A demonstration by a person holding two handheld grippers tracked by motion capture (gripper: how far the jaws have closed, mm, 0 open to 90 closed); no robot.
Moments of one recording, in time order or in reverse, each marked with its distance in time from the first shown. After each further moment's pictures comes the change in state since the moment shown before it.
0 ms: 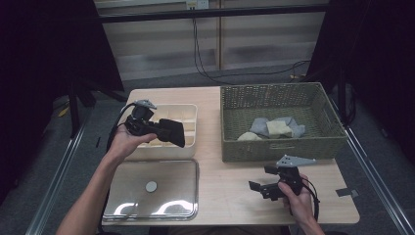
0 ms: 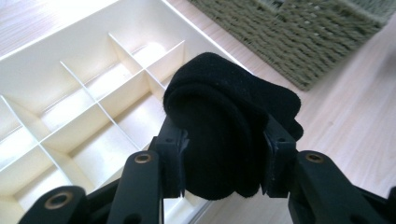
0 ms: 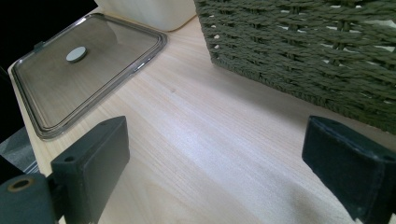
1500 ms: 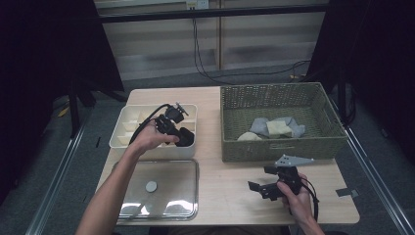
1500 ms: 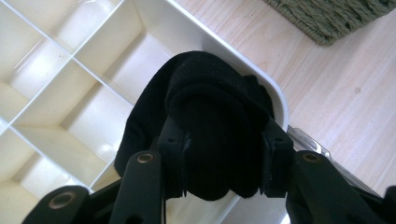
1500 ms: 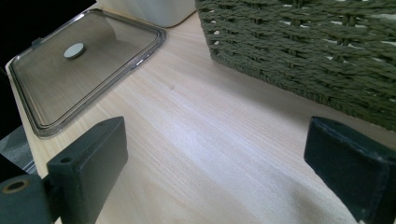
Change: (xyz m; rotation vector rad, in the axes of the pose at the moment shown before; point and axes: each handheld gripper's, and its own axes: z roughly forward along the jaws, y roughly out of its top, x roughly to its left) left arm -0.024 0.035 0.073 0.338 -0.026 0.098; right arm -0.001 0.000 0.003 0.016 0.003 0.003
